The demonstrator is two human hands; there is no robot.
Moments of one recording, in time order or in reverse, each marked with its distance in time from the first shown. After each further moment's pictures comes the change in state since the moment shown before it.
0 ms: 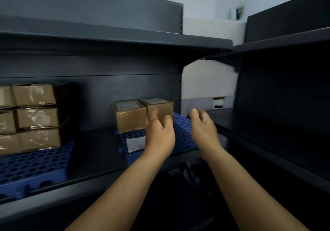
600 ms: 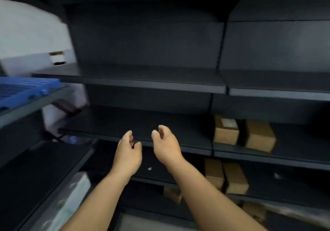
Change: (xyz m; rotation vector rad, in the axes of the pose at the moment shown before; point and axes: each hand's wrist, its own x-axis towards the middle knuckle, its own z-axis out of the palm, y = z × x) left_hand -0.286 -0.050 0.041 -0.011 -0.982 -0.037; right_hand -0.317 0.075 -0.146 -0.291 0.612 0.498
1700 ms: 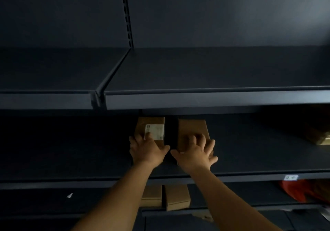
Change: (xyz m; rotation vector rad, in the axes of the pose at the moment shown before) left_hand 0.109 0.075 0.454 0.721 -0.375 0.064; right_hand 0.198 0.245 -0.339 -0.706 0.234 0.432
